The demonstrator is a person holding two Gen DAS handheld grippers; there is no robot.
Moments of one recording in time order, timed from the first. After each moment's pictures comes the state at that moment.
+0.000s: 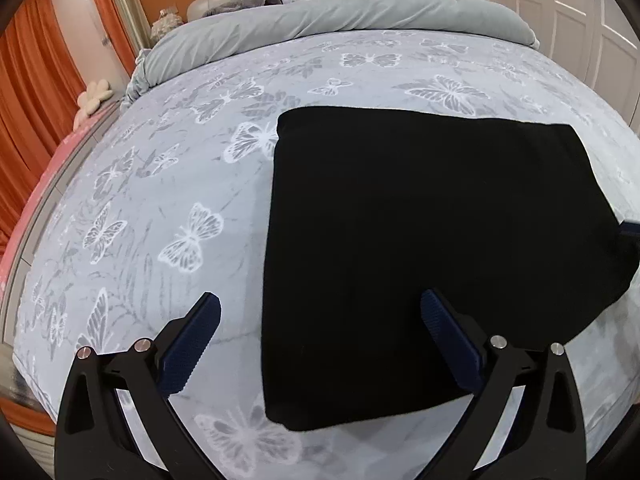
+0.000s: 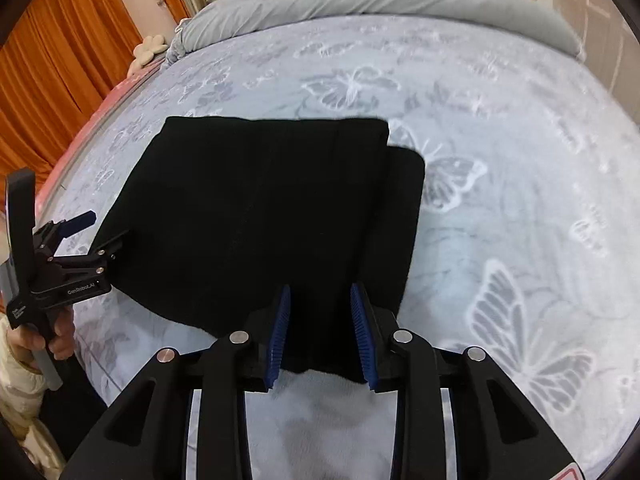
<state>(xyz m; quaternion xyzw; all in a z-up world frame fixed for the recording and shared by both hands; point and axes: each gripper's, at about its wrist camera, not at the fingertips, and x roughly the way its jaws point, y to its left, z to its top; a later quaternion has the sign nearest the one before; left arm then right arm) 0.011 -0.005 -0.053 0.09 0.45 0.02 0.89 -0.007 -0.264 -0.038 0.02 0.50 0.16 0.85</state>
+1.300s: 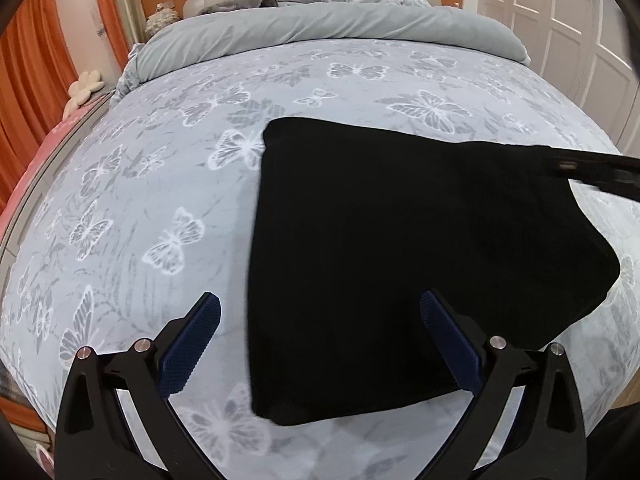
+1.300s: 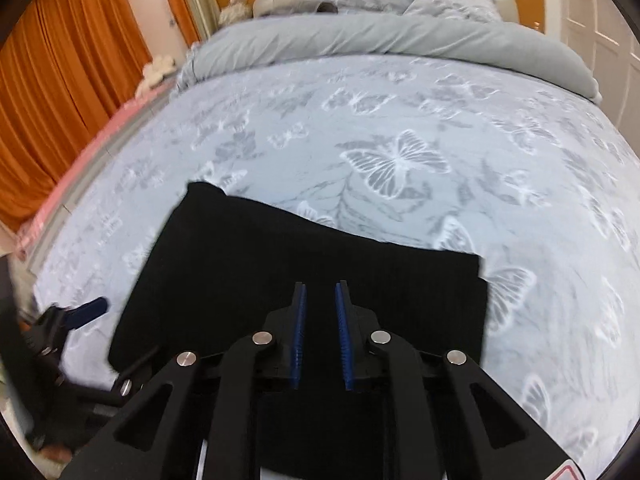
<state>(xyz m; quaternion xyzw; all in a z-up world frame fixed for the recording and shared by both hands) 0.012 -0.017 -0.039 0.06 0.45 -0.01 0.89 0.068 -0.197 -0.017 0.02 0.46 0.16 0.87</state>
